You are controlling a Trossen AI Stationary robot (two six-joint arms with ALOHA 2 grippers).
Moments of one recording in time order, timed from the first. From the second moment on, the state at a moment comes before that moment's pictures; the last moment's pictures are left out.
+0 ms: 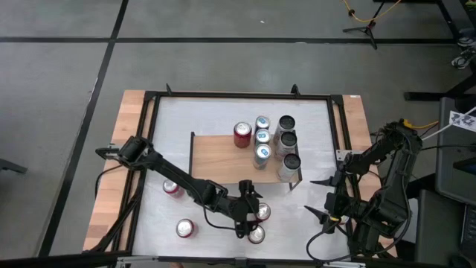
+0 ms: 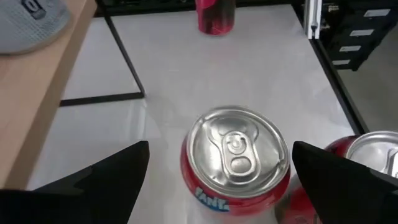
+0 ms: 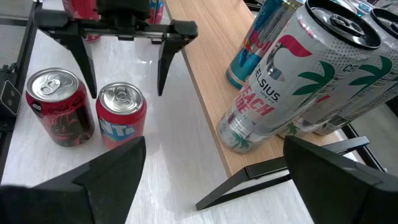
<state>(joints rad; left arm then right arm) -0.44 2.02 1.48 -0.12 -0.37 -0.23 1.10 1.47 1.42 -1.42 0.95 1.17</state>
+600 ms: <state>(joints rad) -0.43 2.07 1.48 -0.09 -0.32 -0.24 1.10 1.47 1.42 -1.41 0.95 1.17</state>
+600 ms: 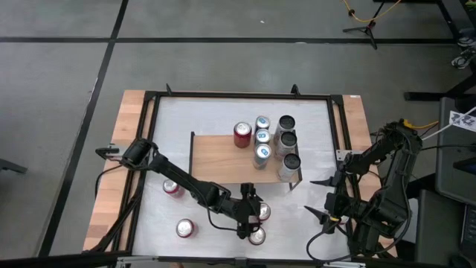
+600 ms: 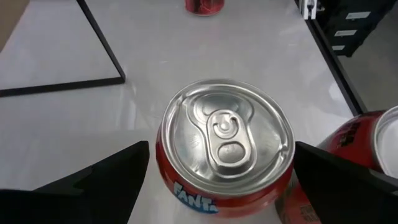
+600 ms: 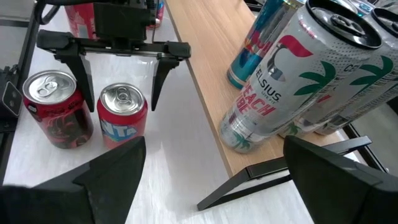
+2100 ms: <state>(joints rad) -0.39 2.04 1.64 -0.23 -0.27 -0.23 1.10 1.47 1.42 -1.41 0.95 1.17</state>
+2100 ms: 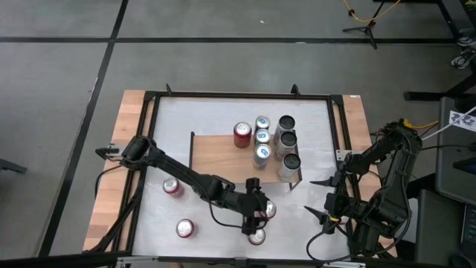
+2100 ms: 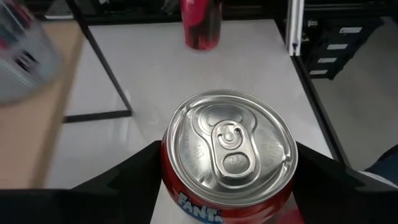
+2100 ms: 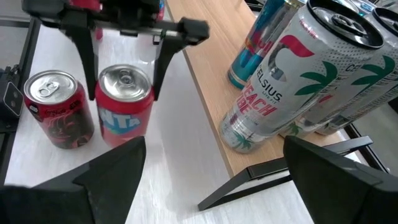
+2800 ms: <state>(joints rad) -0.39 2.03 1.97 -0.56 -0.12 -0.09 1.10 1.47 1.42 -1.41 0.95 1.17</state>
